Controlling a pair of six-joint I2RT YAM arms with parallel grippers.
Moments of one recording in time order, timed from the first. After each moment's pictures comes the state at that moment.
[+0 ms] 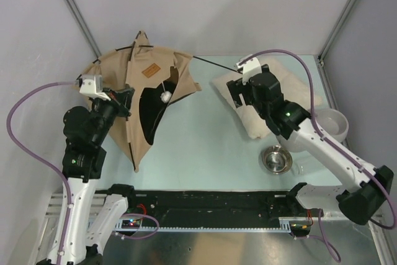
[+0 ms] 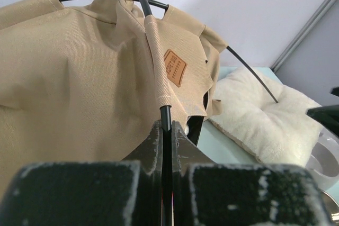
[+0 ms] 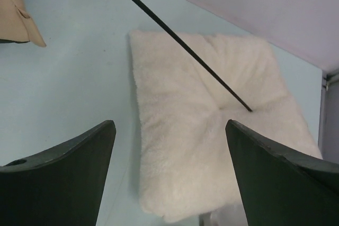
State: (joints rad) left arm -0.09 0.65 0.97 -0.28 0.20 -0.28; right arm 0.70 1.20 1.22 -0.37 0.43 -0.10
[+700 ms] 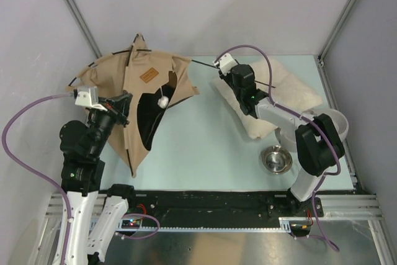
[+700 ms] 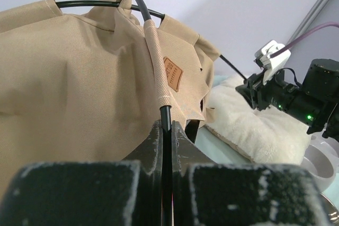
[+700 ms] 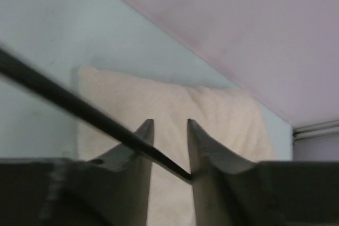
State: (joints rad) left arm -0.09 0.53 0.90 -0.26 0.21 -0.29; right arm 0.56 1.72 1.23 0.22 0.33 -0.44
